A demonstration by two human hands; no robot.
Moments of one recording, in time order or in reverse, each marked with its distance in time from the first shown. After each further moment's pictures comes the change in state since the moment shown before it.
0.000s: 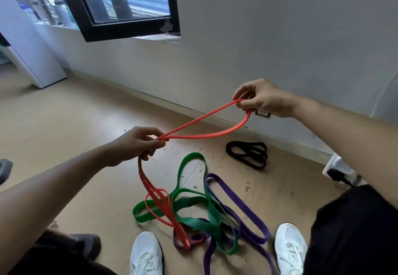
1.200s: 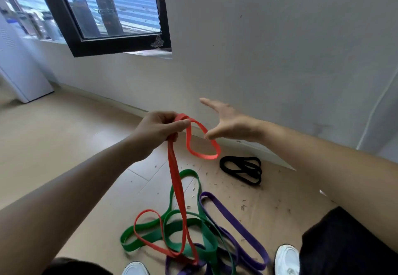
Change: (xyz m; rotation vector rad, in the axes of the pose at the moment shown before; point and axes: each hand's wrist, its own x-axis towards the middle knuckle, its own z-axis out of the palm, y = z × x) left_hand 0.055 0.082 0.026 -0.243 0.176 0.277; right_hand 0.022 -0.031 0.054 -0.219 -0.046 -0.066
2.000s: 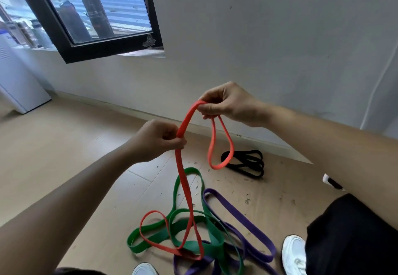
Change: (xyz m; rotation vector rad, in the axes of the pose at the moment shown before) left_hand -0.002 -0.005 -0.002 0.540 -0.154 0.096; right_hand -0.008 -0.006 -0.027 0.366 0.057 -0.184
